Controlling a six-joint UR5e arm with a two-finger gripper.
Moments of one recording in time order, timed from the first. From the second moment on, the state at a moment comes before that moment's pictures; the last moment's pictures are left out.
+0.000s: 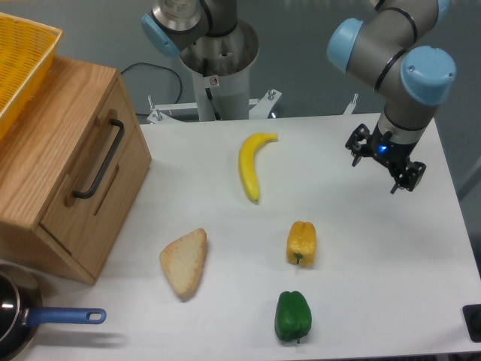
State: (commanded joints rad) arm 2.83 -1.92 -1.54 -1.24 1.53 1.54
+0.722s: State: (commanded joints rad) arm 2.84 -1.89 -1.61 -1.16 1.53 1.54
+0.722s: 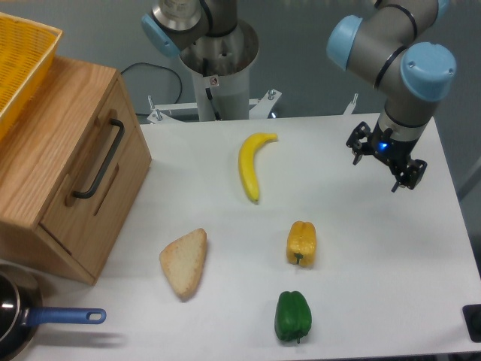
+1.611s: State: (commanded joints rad) arm 2.76 -1.77 -1.69 -1.16 1.52 1.29
